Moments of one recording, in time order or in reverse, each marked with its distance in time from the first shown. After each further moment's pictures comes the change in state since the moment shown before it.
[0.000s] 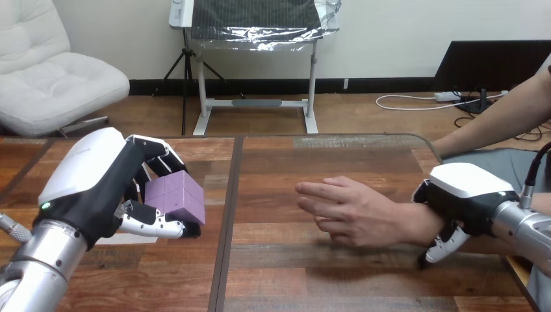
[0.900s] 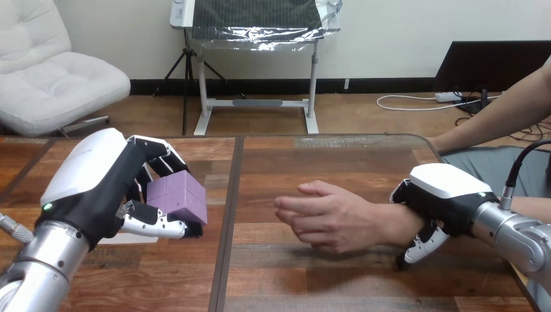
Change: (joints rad) left arm 0.000 -0.012 0.000 0.000 0.001 -0.001 0.000; right arm 0.006 0.049 0.000 -0.030 0.029 -0.005 0.010
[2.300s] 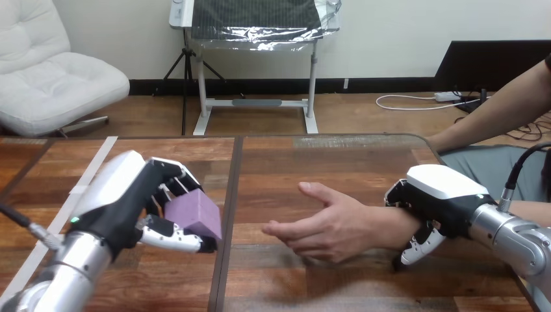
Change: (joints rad) left arm -0.064 -0.054 -0.088 0.197 -0.026 -0.017 0.002; right arm 0.049 0.003 -0.039 -0.089 0.044 0.010 0.036
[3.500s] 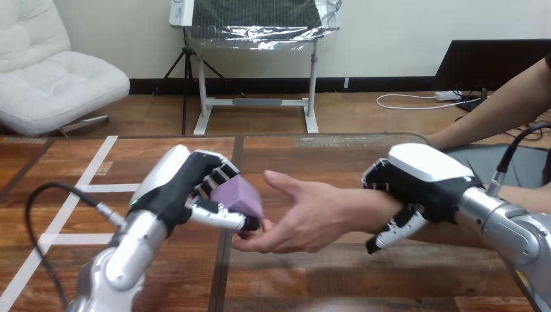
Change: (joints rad) left arm -0.274 -0.166 -0.115 0.387 -0.028 -0.036 0.080; right arm 0.060 0.009 -0.055 -0.299 0.078 0.094 0.110
